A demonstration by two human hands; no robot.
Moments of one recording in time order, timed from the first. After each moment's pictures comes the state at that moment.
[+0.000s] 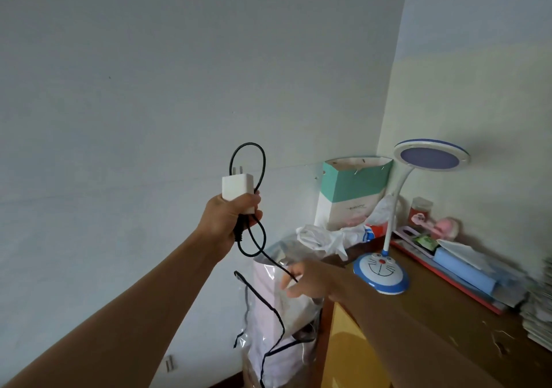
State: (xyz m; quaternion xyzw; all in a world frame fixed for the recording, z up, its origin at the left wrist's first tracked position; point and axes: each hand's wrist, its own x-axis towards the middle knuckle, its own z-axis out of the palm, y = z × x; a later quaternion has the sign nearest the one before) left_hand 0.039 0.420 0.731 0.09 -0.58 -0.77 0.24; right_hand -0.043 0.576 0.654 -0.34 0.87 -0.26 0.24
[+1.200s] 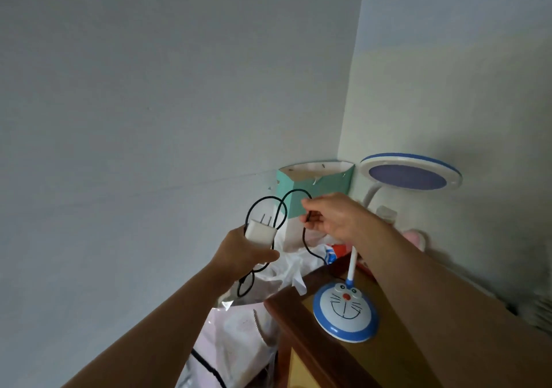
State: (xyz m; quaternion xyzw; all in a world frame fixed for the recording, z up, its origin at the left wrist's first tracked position) left_hand -0.168 0.457 0.664 0.10 -0.81 -0.57 0.11; right_hand -0.236 0.618 0.741 -0.06 0.70 -0.69 0.17
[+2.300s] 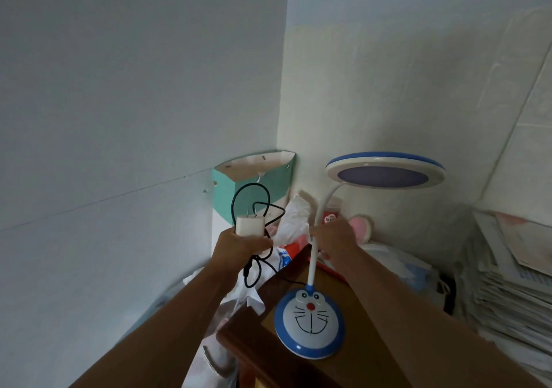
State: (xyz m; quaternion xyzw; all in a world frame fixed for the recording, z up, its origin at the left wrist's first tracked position) left_hand -0.287 0.494 0.646 0.02 -0.71 -0.71 0.03; right_hand -0.322 0.667 0.662 0.19 0.82 -0.54 -0.05
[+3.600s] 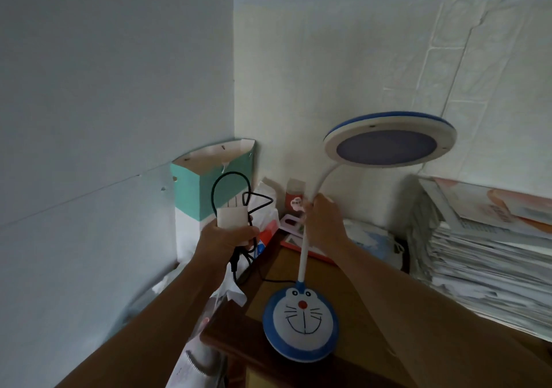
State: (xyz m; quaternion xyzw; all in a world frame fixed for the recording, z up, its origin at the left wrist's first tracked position) left_hand -0.305 0.490 0.632 -0.07 -0.66 -0.75 -0.03; right_hand -0.297 0.677 0.659 0.11 0.92 -0.34 -0.18
